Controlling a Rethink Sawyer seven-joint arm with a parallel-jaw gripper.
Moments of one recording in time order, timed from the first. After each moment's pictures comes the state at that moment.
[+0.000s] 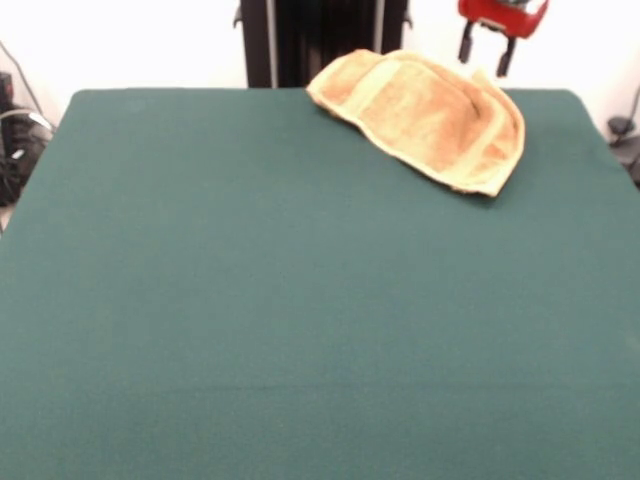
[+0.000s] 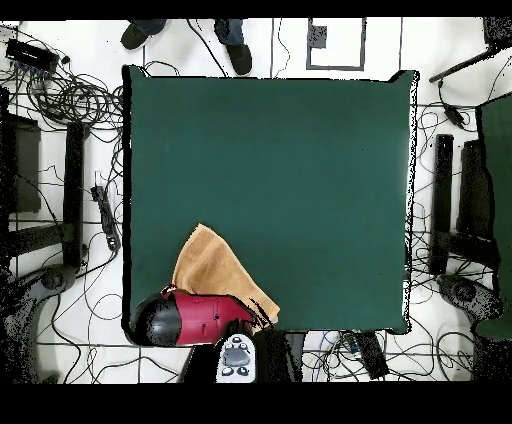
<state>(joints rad) 0.14 -0.69 -0.01 2.16 0.05 0.30 2.42</state>
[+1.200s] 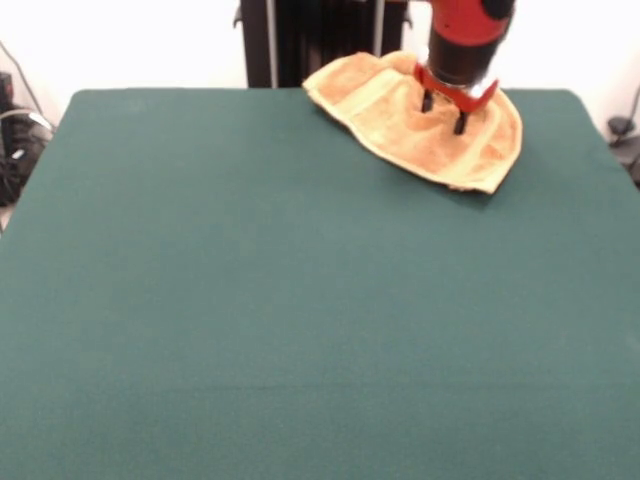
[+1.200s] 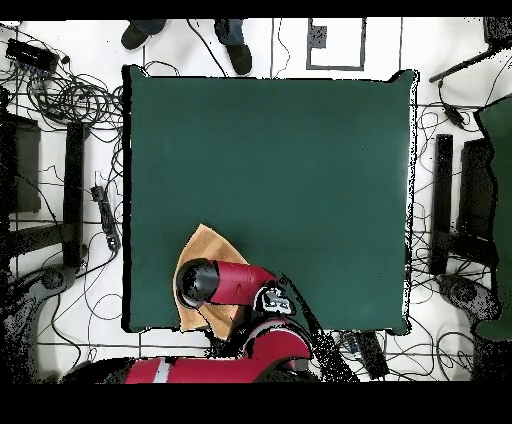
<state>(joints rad) 0.01 -0.42 -0.01 1.97 0.08 0.38 2.42</state>
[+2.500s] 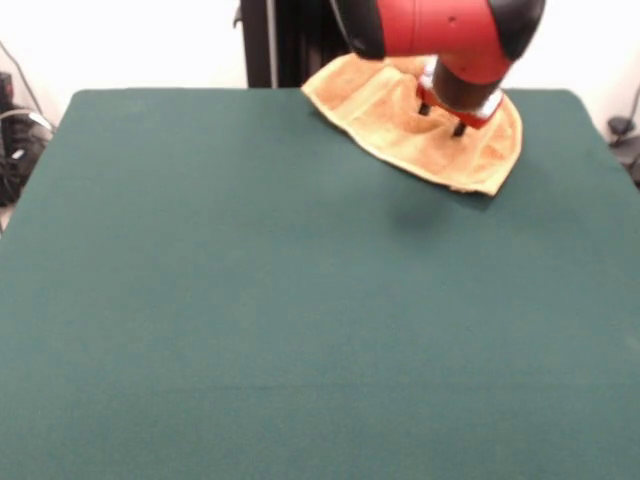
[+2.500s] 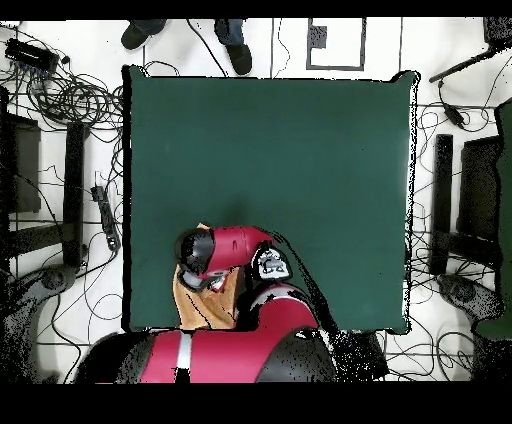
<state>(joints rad) -0.03 -0.34 0.07 1.72 -0.14 0.78 2.42</state>
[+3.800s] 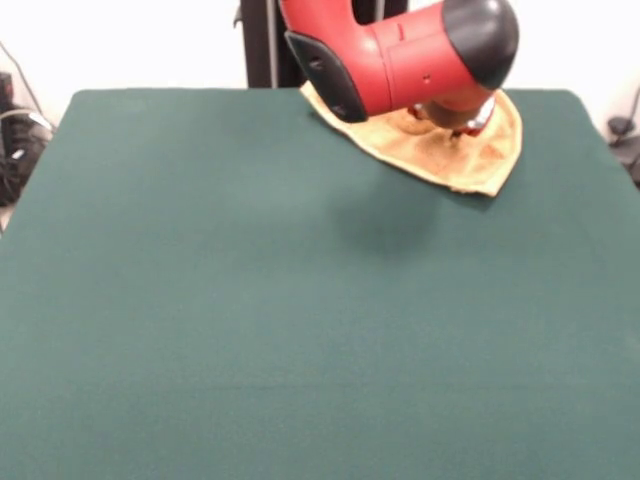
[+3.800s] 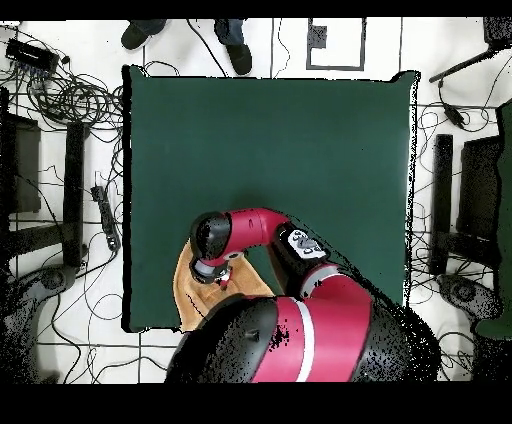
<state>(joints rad) -0.26 -0.28 0.33 1.65 -0.35 0.98 2.42</state>
